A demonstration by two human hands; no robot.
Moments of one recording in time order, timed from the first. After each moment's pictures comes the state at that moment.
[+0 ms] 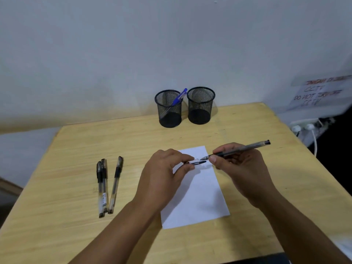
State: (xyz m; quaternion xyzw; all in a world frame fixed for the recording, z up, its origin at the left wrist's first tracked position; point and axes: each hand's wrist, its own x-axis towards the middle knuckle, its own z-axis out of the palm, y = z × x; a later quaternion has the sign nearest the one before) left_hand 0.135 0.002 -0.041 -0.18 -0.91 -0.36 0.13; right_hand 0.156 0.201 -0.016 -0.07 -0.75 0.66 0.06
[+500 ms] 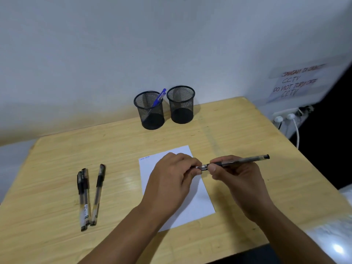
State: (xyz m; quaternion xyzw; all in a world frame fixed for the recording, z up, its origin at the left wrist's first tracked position) left_hand 0.142 0.050 -0.039 -0.28 -0.90 -0.33 0.11; right_hand 0.184 0.224 -0.036 -0.13 -0.72 0.68 0.08
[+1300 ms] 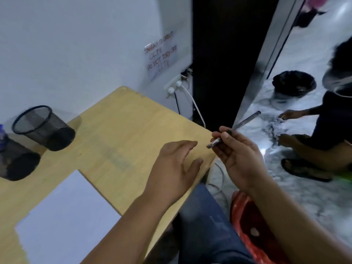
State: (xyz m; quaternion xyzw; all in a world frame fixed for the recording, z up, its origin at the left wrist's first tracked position) left_hand 0.185 0.233 -0.058 -0.52 -0.81 -0.27 -0.06; right_hand 0.304 0.369 -0.063 -0.31 -0.34 0.83 0.31
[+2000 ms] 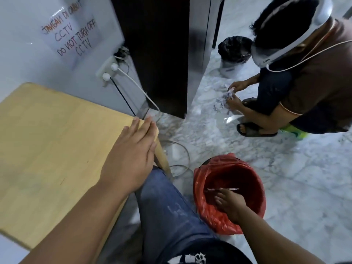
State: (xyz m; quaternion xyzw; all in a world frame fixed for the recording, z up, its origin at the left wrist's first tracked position) left_hand 0.200 0.308 -0.095 -0.64 -0.77 -0.05 -0.05; right_hand 0.473 0.372 -0.313 -0.68 -0.11 0.70 0.18
